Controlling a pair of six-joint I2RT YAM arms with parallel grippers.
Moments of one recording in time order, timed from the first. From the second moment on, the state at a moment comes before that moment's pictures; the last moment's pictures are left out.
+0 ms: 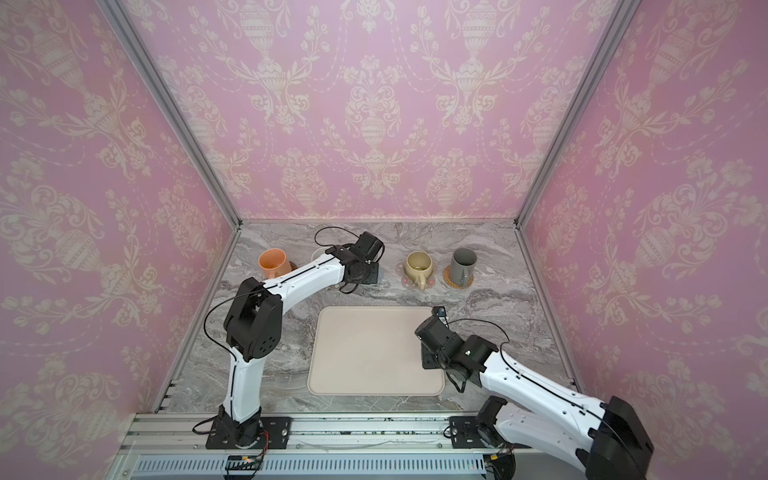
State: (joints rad) left arm -0.63 2.09 1.72 -0.71 -0.22 -0.51; right arm 0.79 0.98 0.61 -0.75 0.25 0.70
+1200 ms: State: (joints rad) left arm -0.62 2.16 1.72 -0.70 -0.13 -0.53; right arm 0.78 1.03 0.65 -0.75 0.24 0.68
